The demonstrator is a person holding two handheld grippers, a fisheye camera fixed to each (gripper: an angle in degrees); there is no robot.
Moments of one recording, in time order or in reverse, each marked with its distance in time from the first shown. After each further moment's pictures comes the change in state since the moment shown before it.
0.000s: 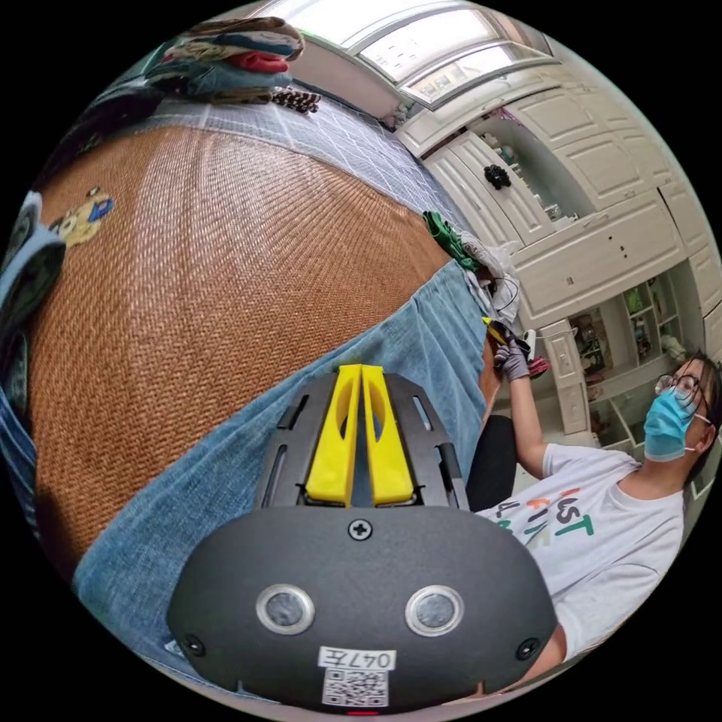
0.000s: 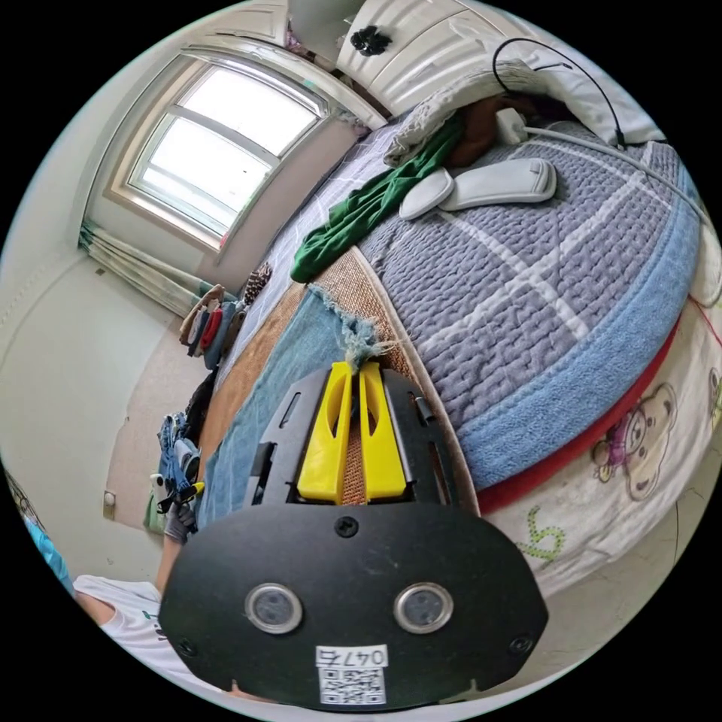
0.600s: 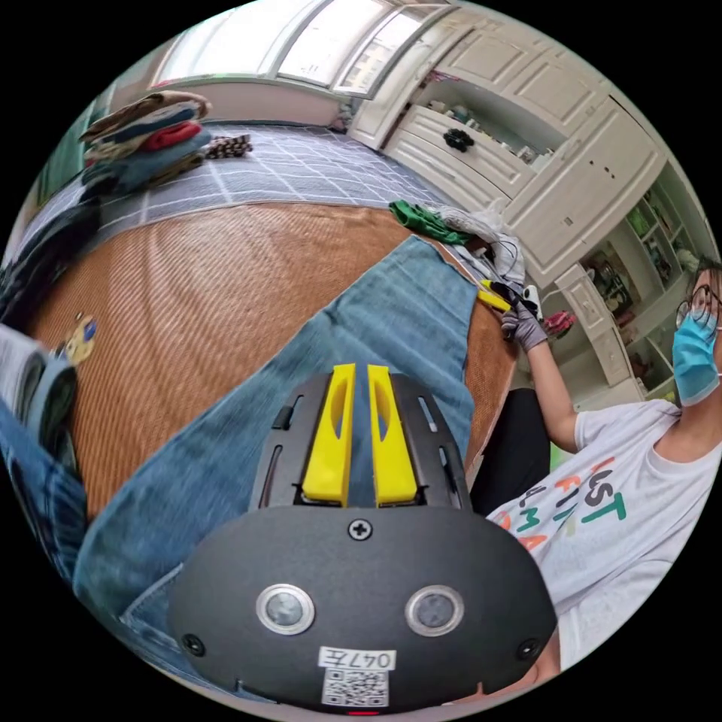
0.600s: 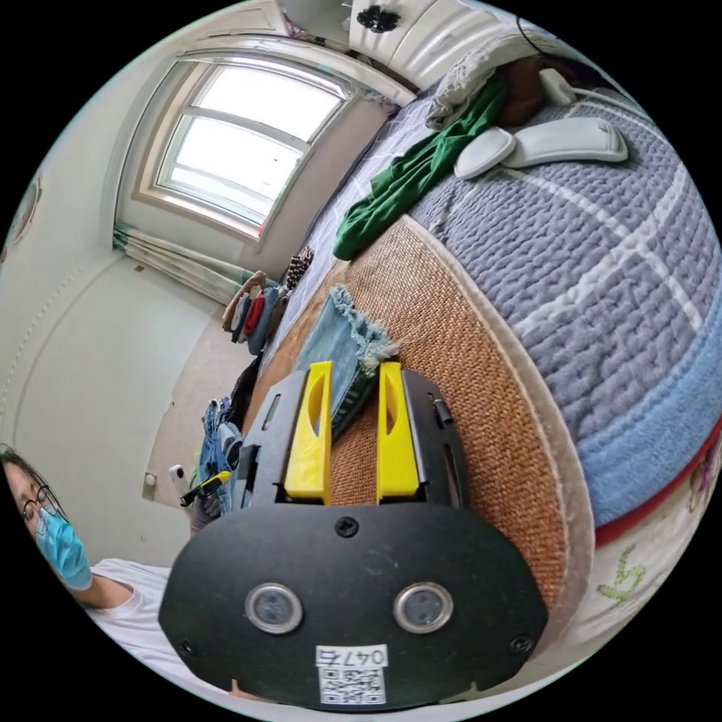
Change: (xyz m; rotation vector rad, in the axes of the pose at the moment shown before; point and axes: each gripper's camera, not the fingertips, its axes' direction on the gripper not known) left arm 0.140 -0.017 0.015 0.037 -0.143 0.157; right arm -0.004 -0.078 0.030 -0.073 -0.196 -0.011
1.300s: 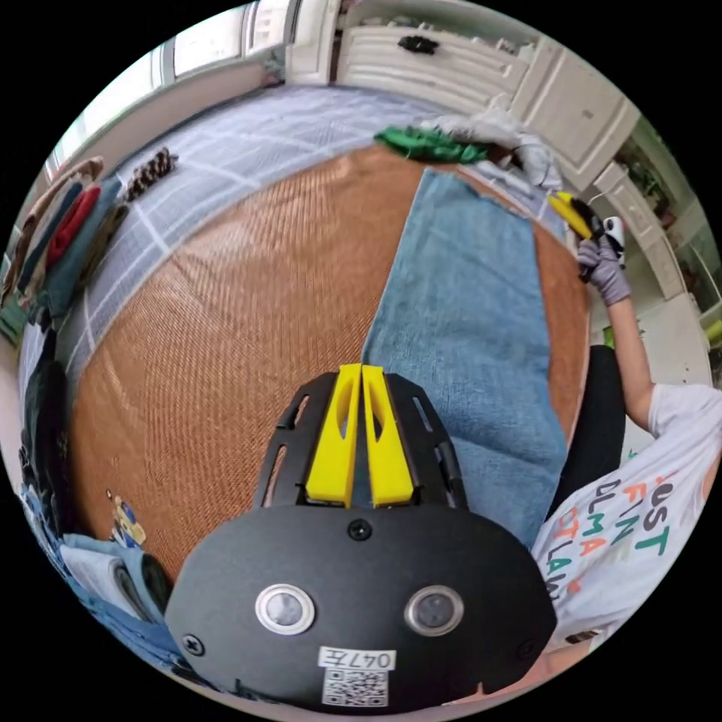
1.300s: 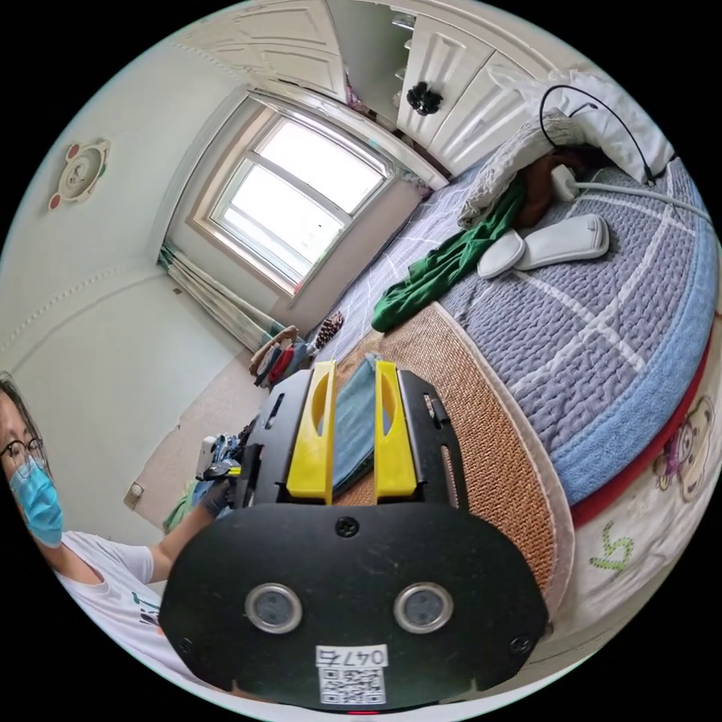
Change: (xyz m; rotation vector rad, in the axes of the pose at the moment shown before) left arm 0.141 -0.208 0.180 -0.331 -0.170 0.297; right arm -0.037 -0.084 -0.116 0.307 -0.040 -0.131
